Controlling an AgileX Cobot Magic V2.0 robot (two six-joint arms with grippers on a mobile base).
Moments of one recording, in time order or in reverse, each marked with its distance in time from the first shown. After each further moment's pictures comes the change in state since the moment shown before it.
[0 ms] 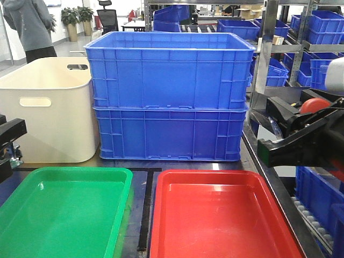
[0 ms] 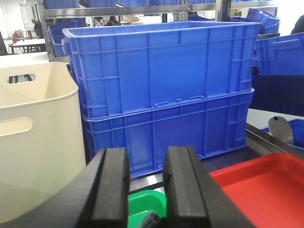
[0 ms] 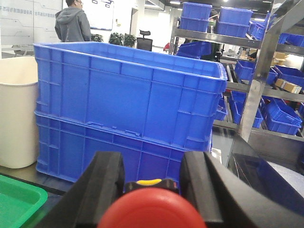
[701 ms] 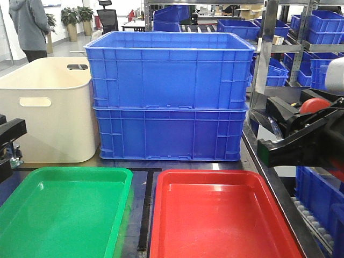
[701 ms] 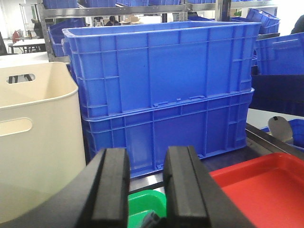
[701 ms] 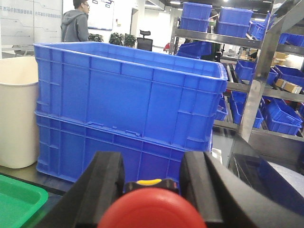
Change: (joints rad) left arm 0.000 0.000 0.000 0.000 0.000 0.000; right arm 0.000 0.003 0.000 0.000 -0.008 0.000
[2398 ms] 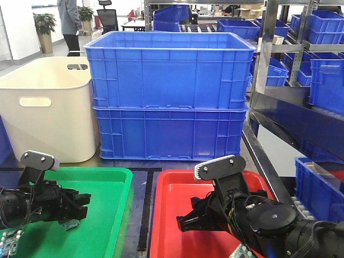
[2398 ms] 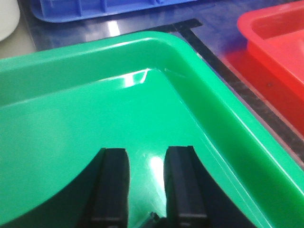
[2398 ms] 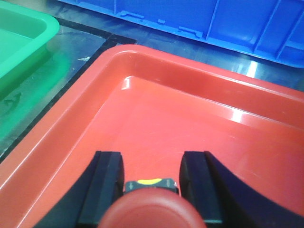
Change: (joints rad) left arm 0.000 0.720 -0.142 0.000 0.087 0.101; right arm -0.160 0.614 0.000 -0.190 -0.261 0.412
